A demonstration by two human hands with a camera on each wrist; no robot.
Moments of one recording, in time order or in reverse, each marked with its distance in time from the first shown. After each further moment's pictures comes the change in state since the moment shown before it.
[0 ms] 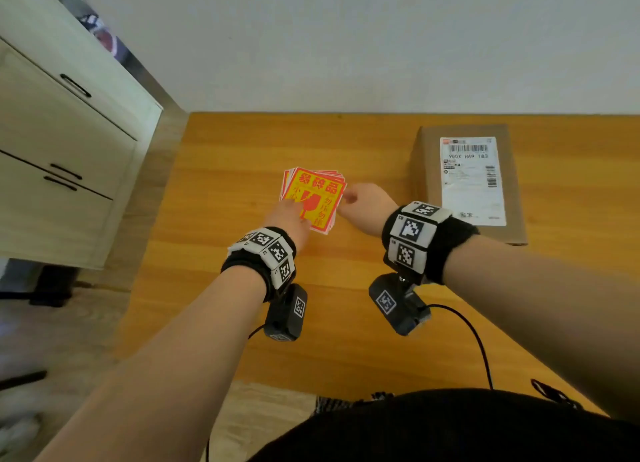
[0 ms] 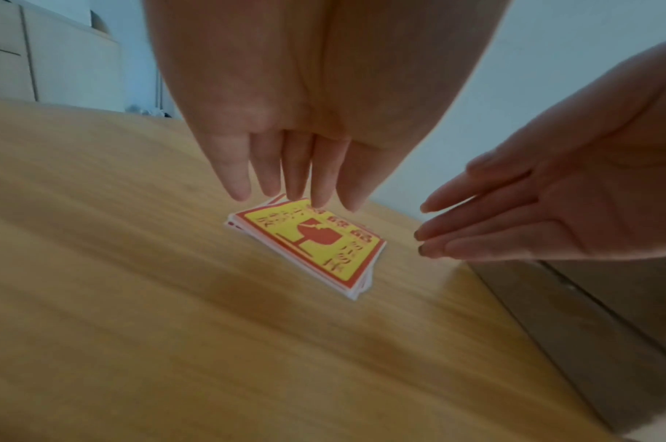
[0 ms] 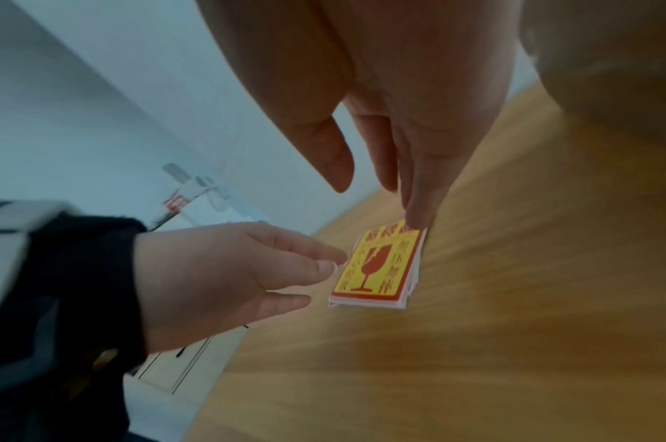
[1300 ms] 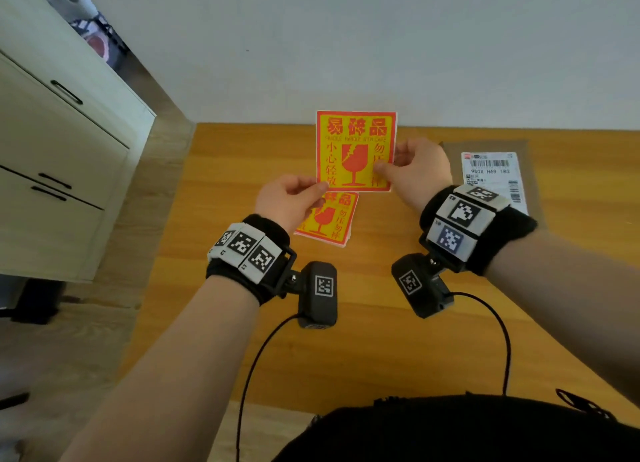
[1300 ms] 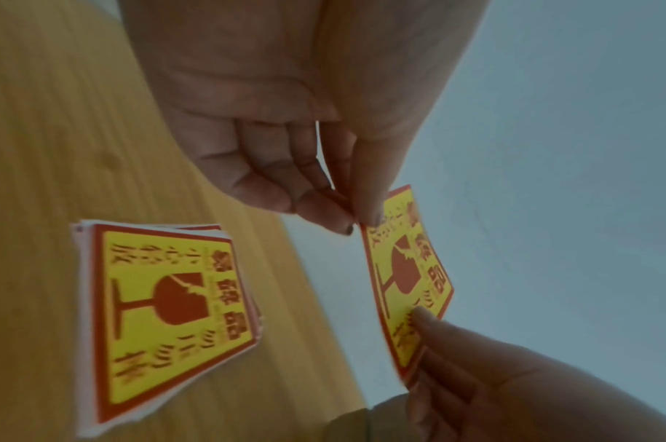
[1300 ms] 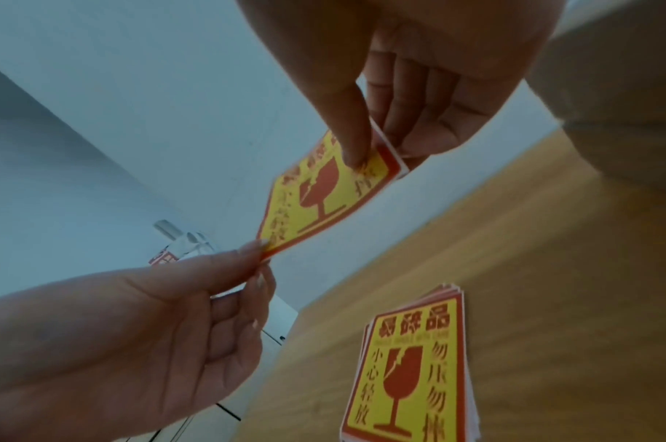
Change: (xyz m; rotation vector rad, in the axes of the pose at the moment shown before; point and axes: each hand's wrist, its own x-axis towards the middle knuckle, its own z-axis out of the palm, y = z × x) left_hand 0.005 -0.016 -0.047 -1.039 0.138 0.044; right_hand 0.010 -0.013 -0.040 0.319 0.529 -0.038
